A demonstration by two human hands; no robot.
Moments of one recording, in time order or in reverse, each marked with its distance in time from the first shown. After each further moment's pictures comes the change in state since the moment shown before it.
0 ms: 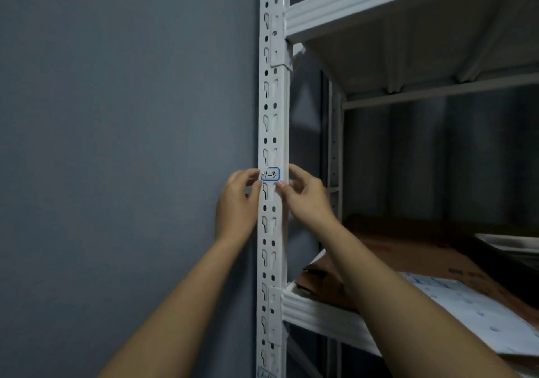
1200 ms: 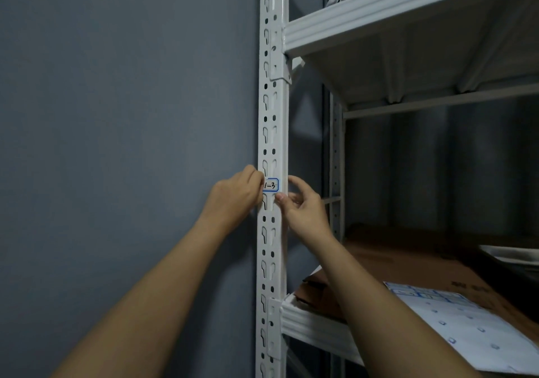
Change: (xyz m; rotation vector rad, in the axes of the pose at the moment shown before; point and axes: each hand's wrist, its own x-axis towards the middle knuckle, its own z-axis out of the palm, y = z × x) left_hand 0.042 -0.006 -0.015 0.909 0.028 0.799; right_hand 0.004 0.016 0.007 0.096 0.036 0.018
